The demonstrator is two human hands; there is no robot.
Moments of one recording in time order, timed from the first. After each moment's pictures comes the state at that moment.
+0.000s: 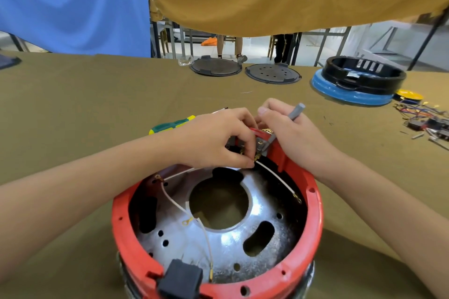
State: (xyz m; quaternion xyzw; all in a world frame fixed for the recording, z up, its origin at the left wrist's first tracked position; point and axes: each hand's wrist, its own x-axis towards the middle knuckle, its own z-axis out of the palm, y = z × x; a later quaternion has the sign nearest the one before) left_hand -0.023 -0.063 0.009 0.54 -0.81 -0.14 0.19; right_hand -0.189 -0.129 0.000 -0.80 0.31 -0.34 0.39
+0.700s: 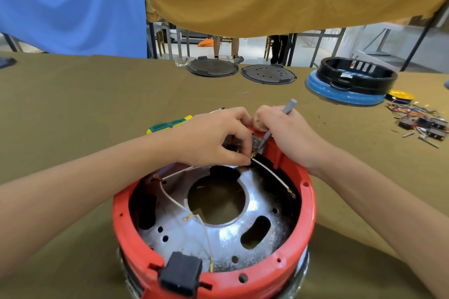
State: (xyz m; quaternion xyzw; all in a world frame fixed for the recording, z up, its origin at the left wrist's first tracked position) left_hand -0.025 -0.061 0.010 0.54 -0.81 -0.14 0.19; right_hand -0.185 -0.127 0.008 -0.77 0.37 -0.30 0.42
